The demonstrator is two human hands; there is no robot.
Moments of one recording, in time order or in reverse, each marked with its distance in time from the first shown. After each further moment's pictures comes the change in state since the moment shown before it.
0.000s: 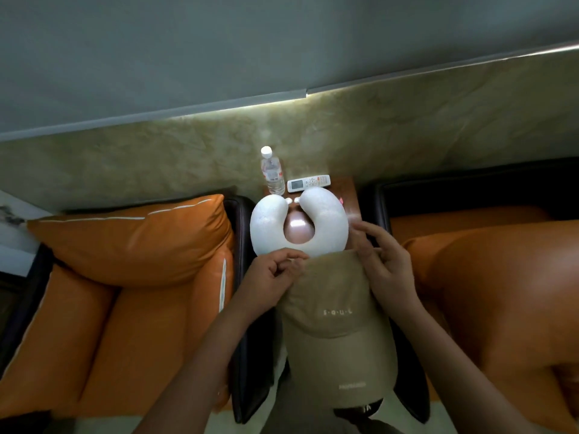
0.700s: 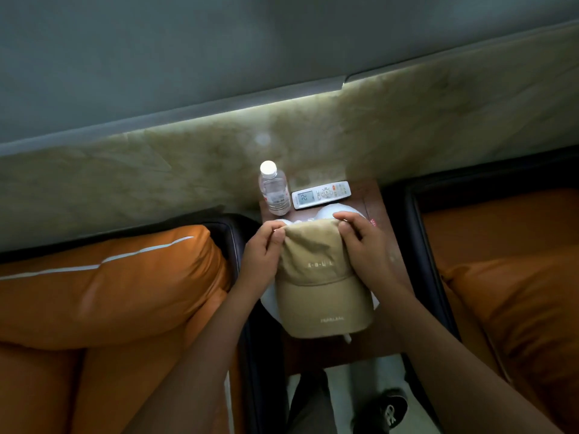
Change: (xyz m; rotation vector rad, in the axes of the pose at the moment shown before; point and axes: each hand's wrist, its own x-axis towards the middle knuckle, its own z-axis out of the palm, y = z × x) left_hand 0.258 -0.162 -0.080 0.004 0.140 -0.015; right_hand 0.213 0.161 0.130 -0.246 0.092 0.232
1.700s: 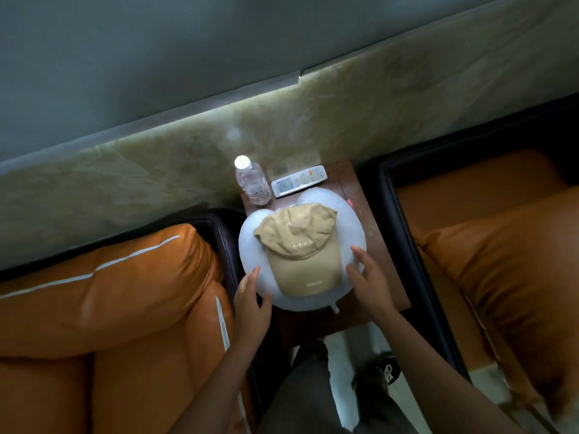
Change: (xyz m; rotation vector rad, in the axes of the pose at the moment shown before) left_hand -0.104 -0.090 0.009 0.327 -0.047 -0.260; right_hand -0.097 0.061 -0.031 0.007 -0.073 0.539
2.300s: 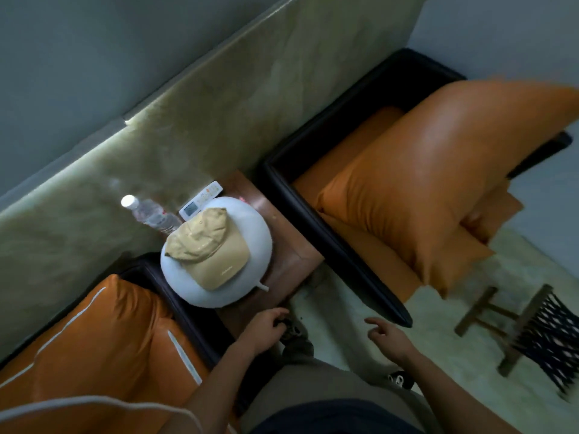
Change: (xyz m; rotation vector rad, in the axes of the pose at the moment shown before) left_hand -0.107 0.072 0.091 0.531 -0.876 0.214; right_hand -0.208 0.225 -0.112 -0.049 -0.026 0.410
